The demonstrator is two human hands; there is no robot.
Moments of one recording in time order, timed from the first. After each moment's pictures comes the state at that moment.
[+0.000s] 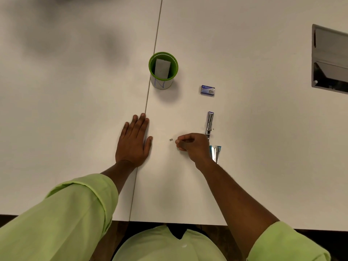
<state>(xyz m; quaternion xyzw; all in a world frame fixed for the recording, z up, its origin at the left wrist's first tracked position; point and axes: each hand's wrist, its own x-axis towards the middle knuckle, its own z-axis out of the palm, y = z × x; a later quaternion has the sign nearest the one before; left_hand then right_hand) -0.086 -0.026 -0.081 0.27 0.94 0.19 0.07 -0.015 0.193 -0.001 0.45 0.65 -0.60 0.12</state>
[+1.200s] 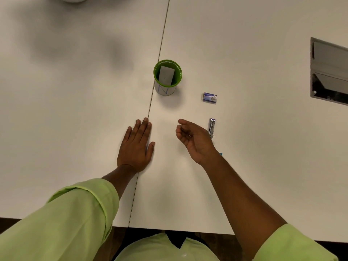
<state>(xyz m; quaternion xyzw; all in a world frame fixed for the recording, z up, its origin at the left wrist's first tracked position) -0.085 -0.025 -0.084 0.27 0.95 0.16 0.08 -0.058 0.196 0.030 0.43 0.36 -0.82 0.06</state>
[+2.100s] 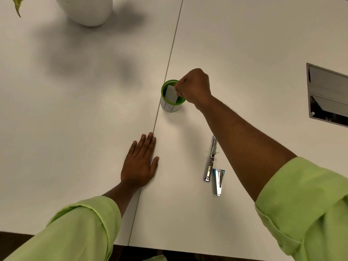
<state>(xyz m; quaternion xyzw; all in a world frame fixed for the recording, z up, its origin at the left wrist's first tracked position) -0.086 -0.026 -0.081 0.26 0.95 0.16 0.09 -0.243 0.208 0.112 0.29 0.88 -0.36 0.09</state>
